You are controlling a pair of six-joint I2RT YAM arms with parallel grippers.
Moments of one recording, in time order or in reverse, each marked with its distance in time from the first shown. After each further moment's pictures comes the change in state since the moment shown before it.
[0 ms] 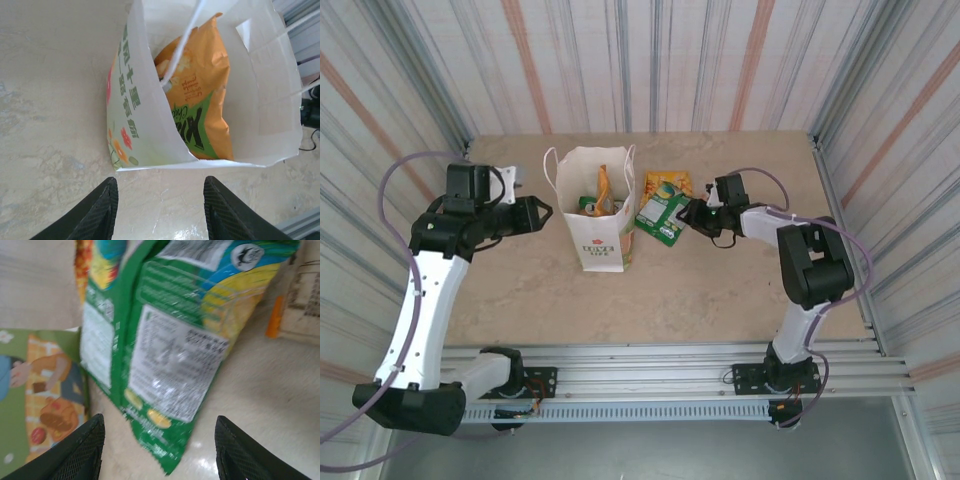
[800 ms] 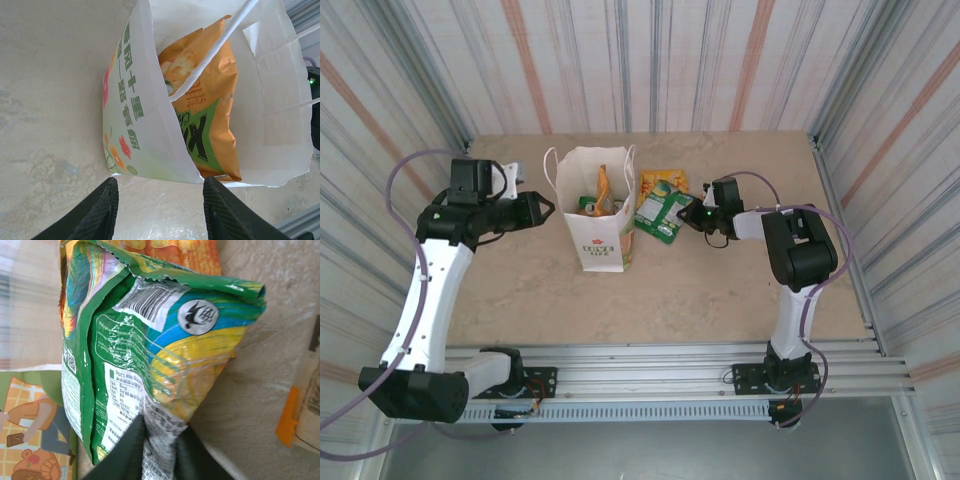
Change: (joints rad) left arm 0.021 0.061 -0.003 0.029 0.042 0.001; right arm -0.004 0.145 -0.005 0.278 -0.011 0.037
